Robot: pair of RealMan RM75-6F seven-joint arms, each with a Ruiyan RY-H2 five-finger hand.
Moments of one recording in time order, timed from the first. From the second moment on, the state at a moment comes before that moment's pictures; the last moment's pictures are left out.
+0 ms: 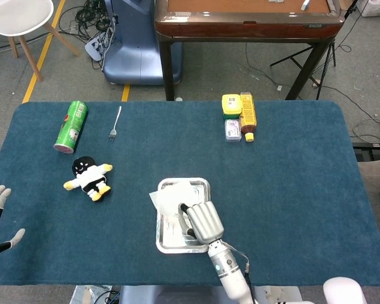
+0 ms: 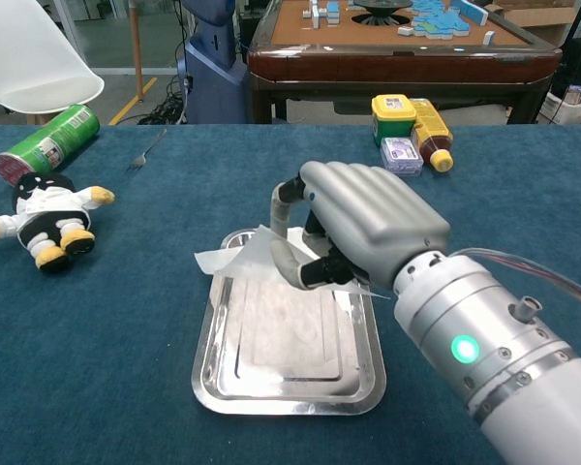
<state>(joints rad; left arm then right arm) -0.04 -1.07 -0.06 -1.64 1.46 1.53 0.04 0.50 -2.02 0.14 -1.62 -1.34 1.31 -0.72</state>
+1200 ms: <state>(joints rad) -0.04 -1.07 -0.06 -1.64 1.47 1.53 0.05 0.51 -2.04 0.16 -1.59 -1.34 1.28 -0.68</state>
